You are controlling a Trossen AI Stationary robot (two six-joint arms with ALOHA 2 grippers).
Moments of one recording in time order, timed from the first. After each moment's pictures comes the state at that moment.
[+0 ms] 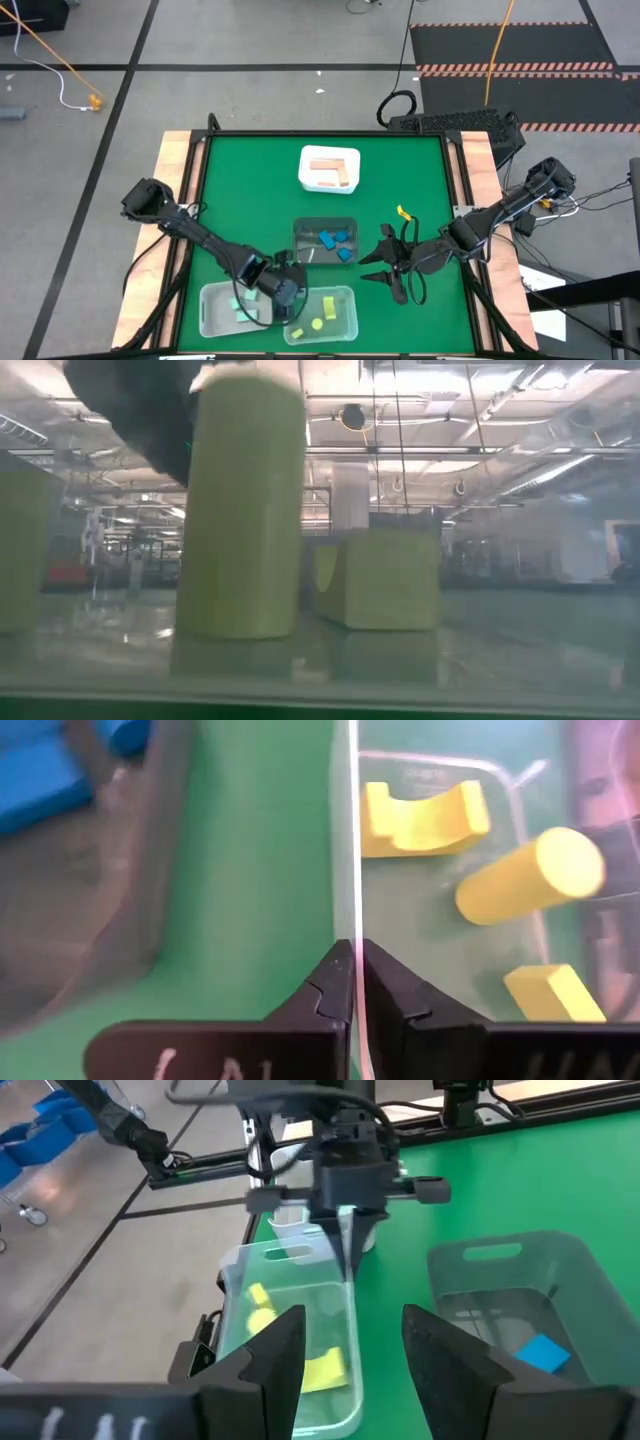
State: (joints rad) left arm -0.52 1.75 1.16 -0.38 -0.16 -0.58; right arm 0.53 1.24 0.97 -0.20 0.29 0.45
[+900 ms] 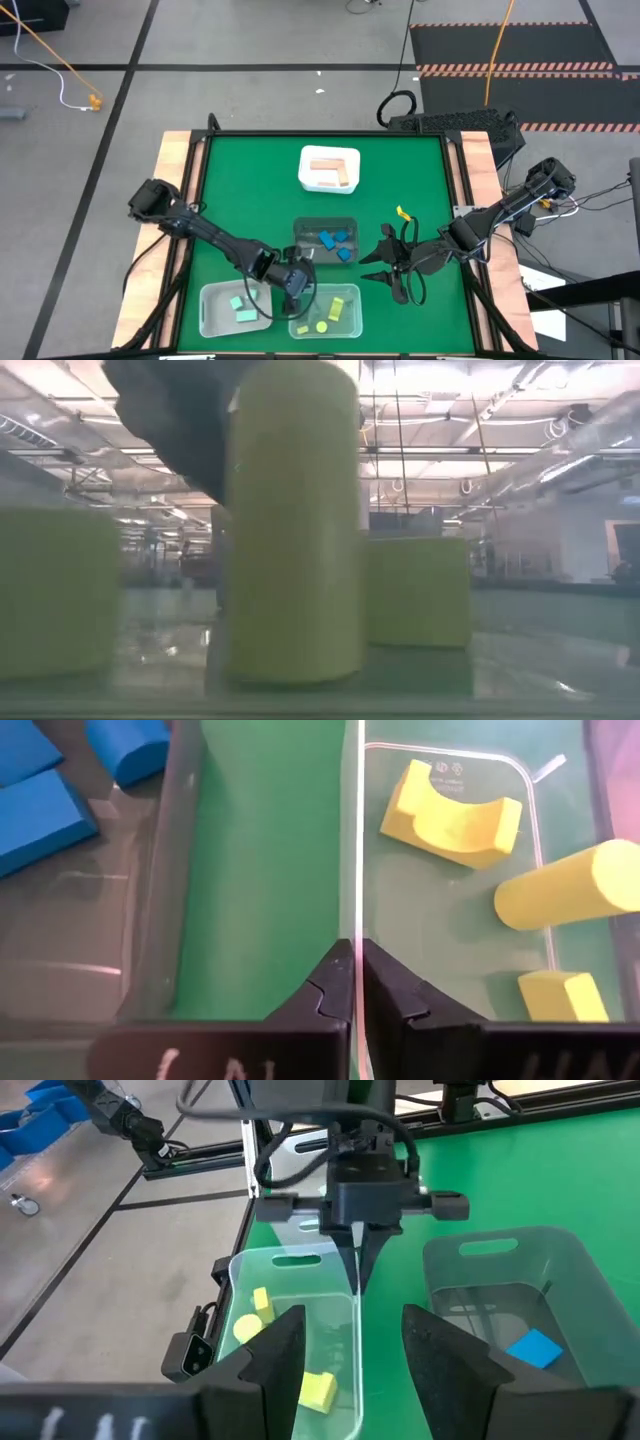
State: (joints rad) left arm -0.45 1.79 1.16 -0.32 -0.11 -0.49; right arm 0.53 1.24 0.97 -0.22 0.29 0.44
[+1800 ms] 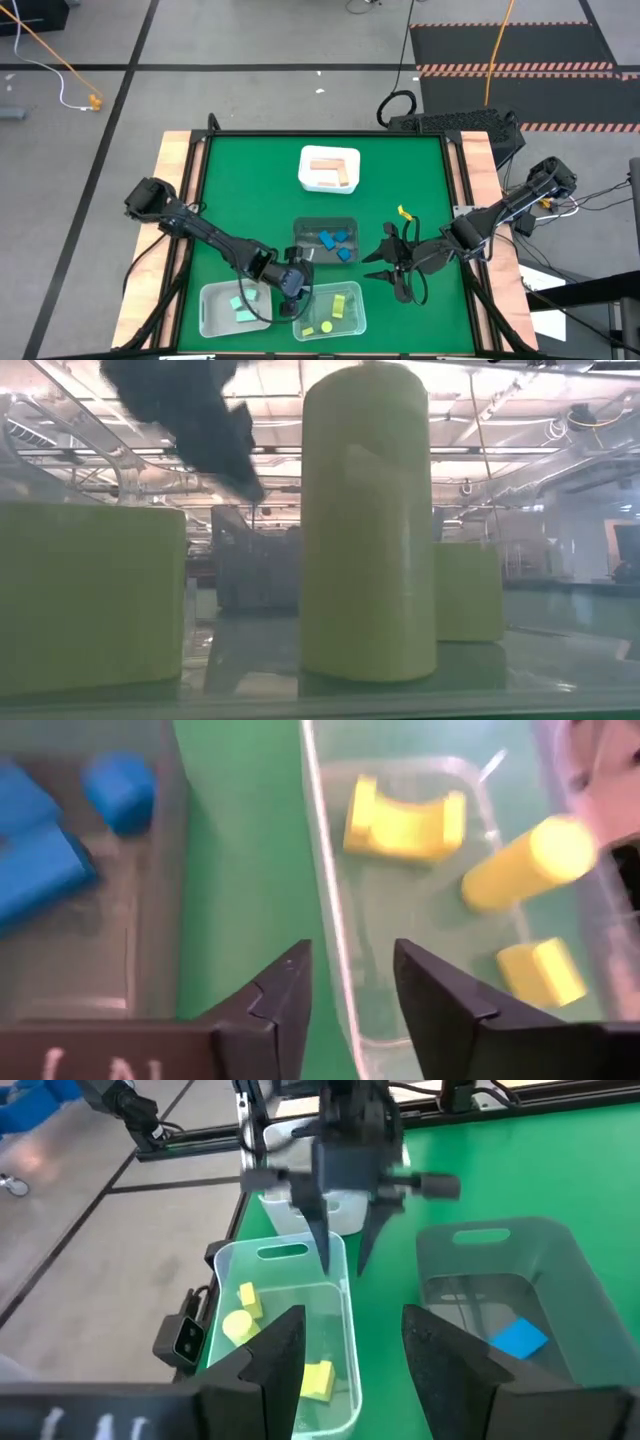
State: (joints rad) left arm -0.47 1.77 1.15 -0.29 -0.11 -0.42; right arm 0.53 1.22 0.97 -0.27 0.29 0.42
